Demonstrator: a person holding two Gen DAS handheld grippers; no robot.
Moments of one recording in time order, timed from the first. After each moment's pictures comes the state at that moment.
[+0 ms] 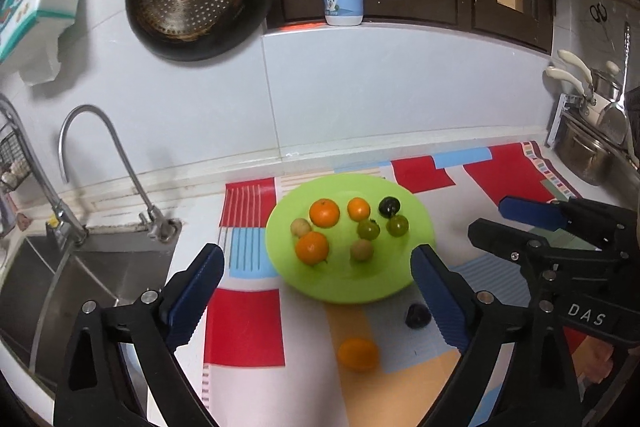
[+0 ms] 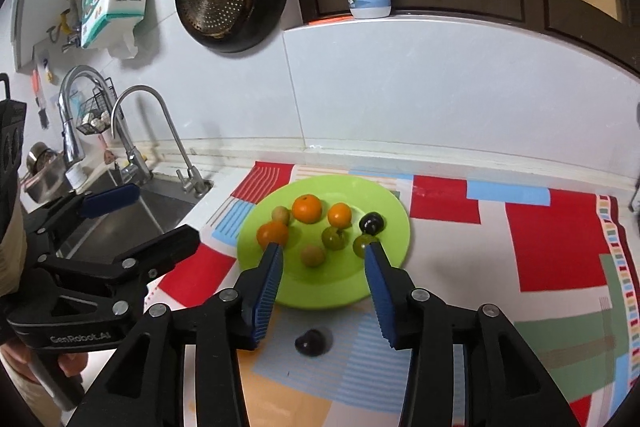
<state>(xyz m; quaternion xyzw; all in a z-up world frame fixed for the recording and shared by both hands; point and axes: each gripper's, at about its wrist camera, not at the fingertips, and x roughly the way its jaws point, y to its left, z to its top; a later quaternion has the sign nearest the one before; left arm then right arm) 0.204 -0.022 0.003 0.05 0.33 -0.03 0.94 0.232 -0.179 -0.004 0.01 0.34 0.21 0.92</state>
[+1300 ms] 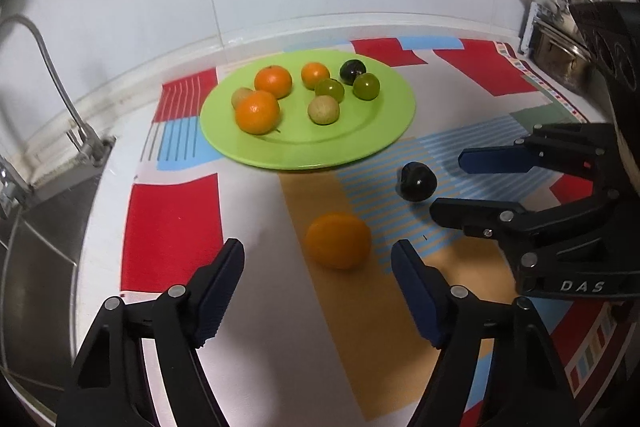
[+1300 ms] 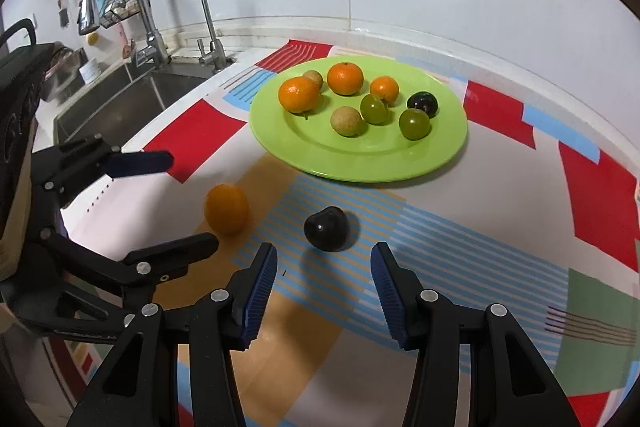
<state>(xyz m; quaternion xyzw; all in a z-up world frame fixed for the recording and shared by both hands) 0.195 -0.025 -0.109 0.07 0.43 -0.11 0.89 0.221 -0.152 -0.103 -0.09 0.44 0.27 0.85</state>
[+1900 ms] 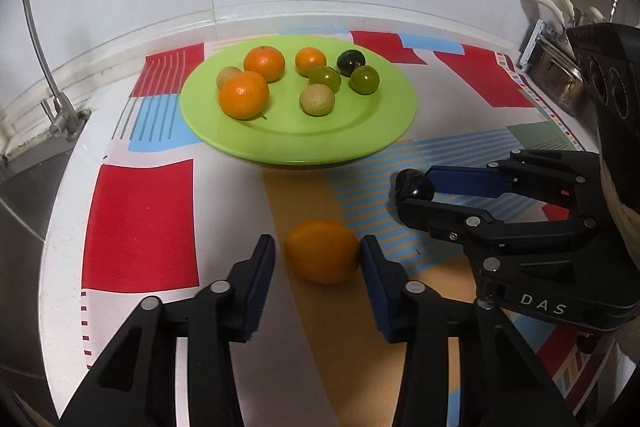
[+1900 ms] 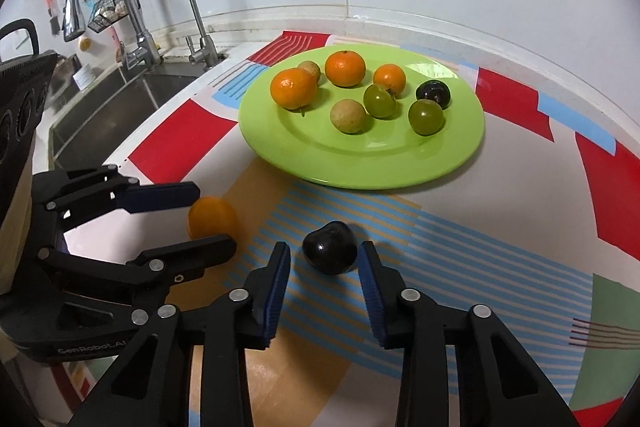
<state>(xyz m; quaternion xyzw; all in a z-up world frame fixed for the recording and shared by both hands) 0.212 -0.023 -0.120 0.02 0.46 -0.13 0.88 0.237 -0.140 -0.116 -0.07 0.45 0.26 0.85</state>
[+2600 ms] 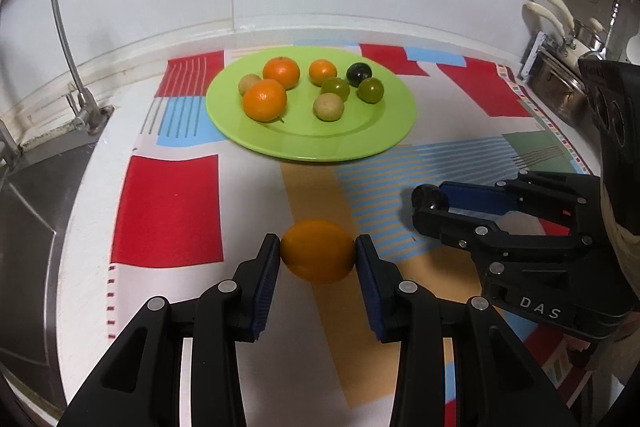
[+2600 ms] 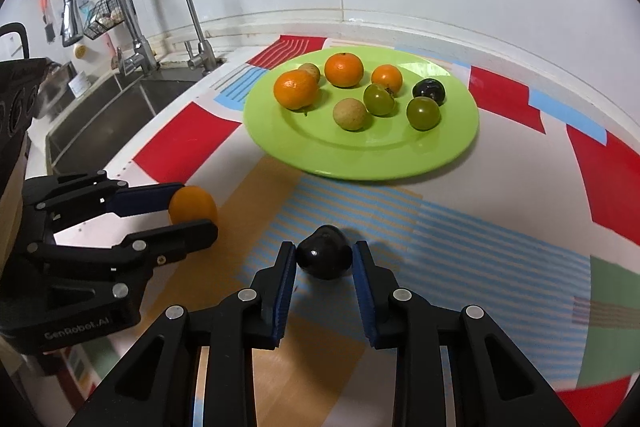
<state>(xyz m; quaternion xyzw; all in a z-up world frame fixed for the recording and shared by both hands) 0.186 -0.011 -0.102 0.01 0.44 -0.11 0.89 0.216 -0.142 -0.108 -0.06 0.44 0.25 0.86</state>
